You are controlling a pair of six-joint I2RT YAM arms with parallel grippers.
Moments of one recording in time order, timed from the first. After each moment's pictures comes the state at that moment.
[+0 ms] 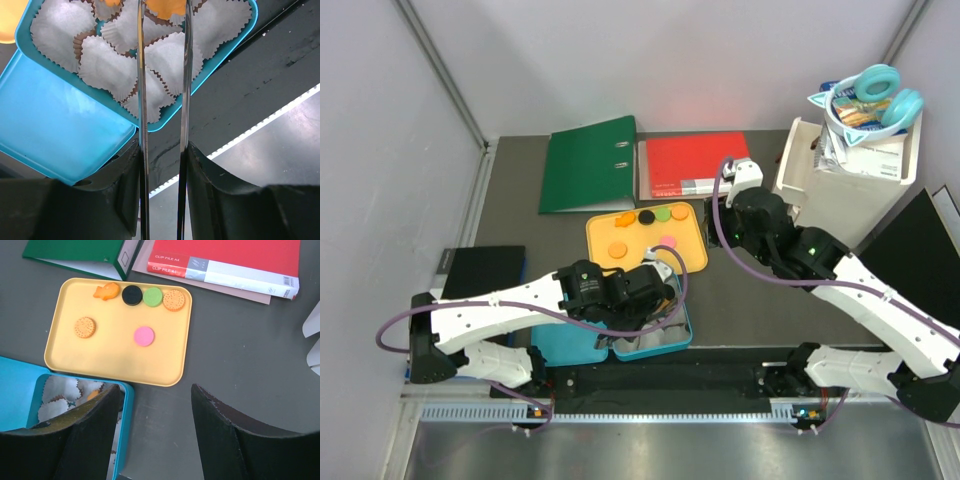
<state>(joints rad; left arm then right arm) -1.26 1.28 1.21 -1.13 -0.15 -0.57 0.83 1.09 1.21 -0.65 0.40 0.31</state>
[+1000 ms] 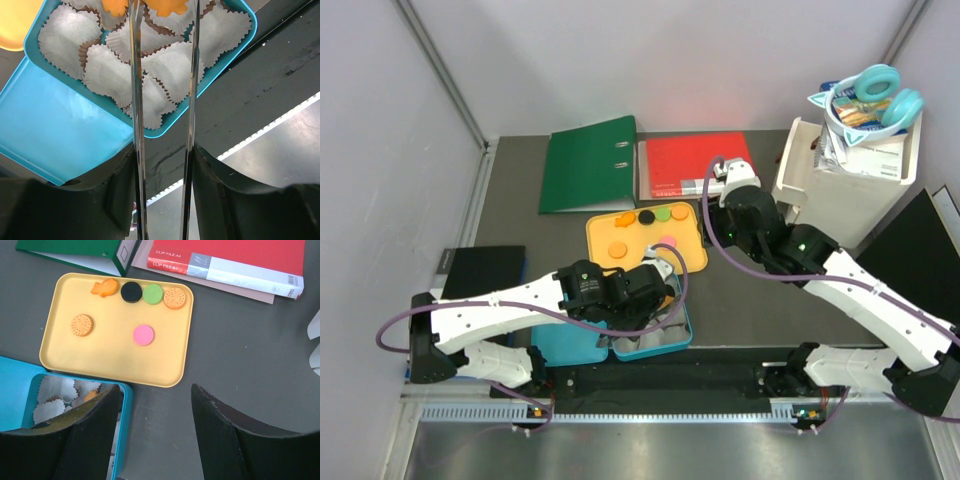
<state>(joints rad) -1.27 1.28 1.21 -1.11 -0.18 -0.57 0.83 1.12 1.21 -0.64 0.39 0.30</state>
